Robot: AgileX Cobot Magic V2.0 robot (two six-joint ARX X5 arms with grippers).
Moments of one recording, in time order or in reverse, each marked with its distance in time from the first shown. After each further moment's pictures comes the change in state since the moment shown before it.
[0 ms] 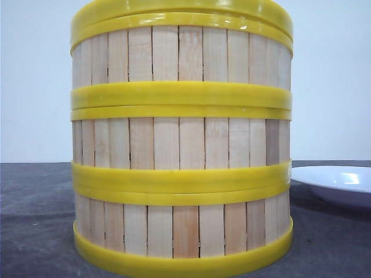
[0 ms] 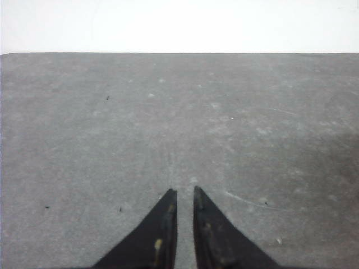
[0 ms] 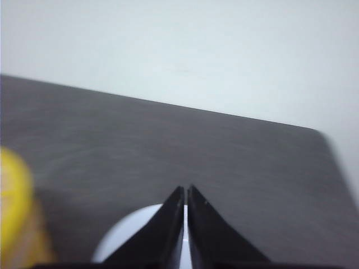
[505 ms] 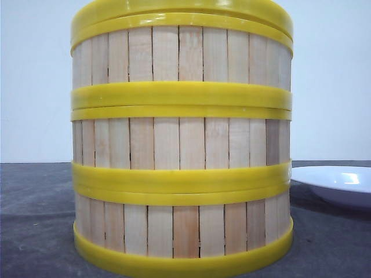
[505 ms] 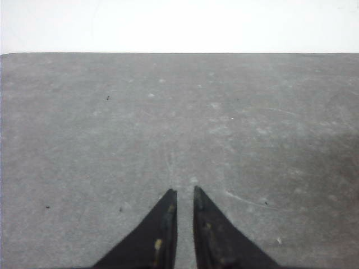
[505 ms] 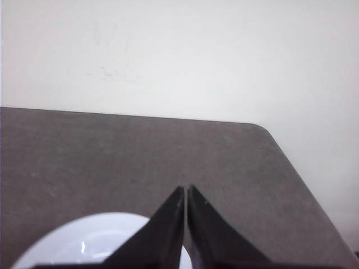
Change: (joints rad) left arm 0.000 0.000 0.000 0.000 0.000 0.000; right arm -0.425 -0.158 -0.441 0.417 -0.340 -0.071
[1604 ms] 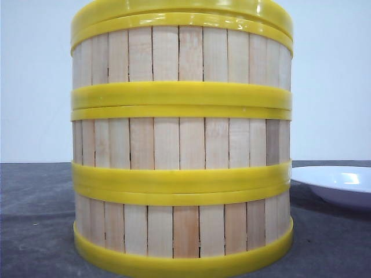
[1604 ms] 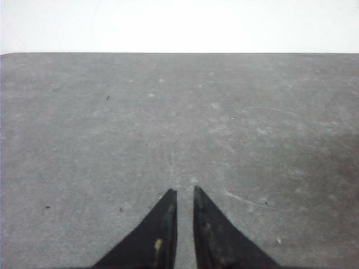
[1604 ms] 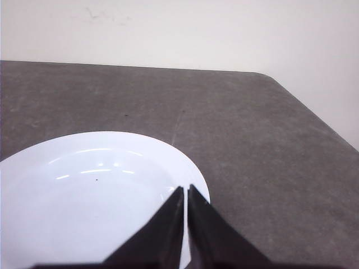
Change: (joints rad) left arm 0.000 0.000 0.000 0.000 0.000 0.000; right arm -0.019 -0.373 -0.485 0.099 -0.001 0.036
